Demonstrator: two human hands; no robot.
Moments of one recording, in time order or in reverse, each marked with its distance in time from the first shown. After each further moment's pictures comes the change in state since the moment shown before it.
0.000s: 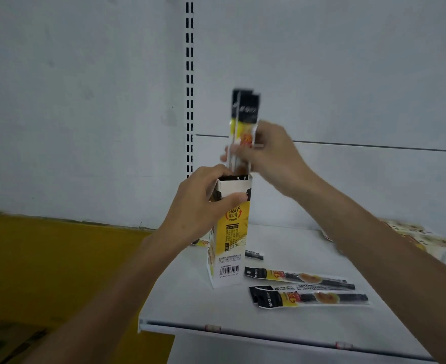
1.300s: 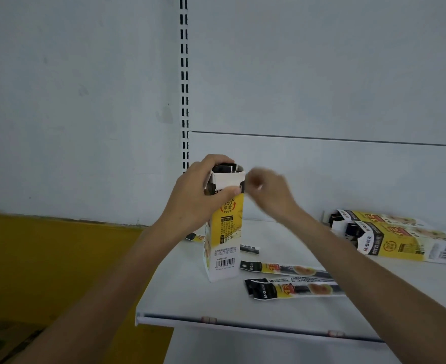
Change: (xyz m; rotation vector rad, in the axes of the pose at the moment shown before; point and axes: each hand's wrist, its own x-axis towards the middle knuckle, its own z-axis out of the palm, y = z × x) left_hand 0.002 -0.004 0.002 0.024 -0.015 0.011; right_hand -0.016 0.085 0.005 -0.398 0.013 0.081
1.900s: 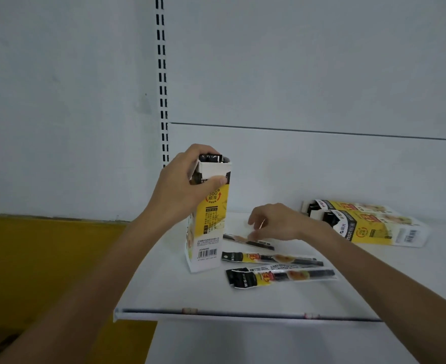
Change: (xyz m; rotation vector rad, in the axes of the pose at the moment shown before) left_hand 0.004 0.002 0.010 -0.072 0.022 -0.001; right_hand -0.037 0.059 -0.028 -0.334 -0.655 0.225
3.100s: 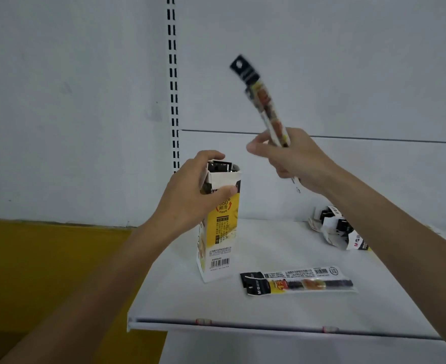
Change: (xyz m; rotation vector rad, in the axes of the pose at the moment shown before) left_hand -0.001 0.001 -0.008 0.103 -0.031 -0.043; right_hand -0.023 -0.075 -0.083 0.706 0.476 -0.261
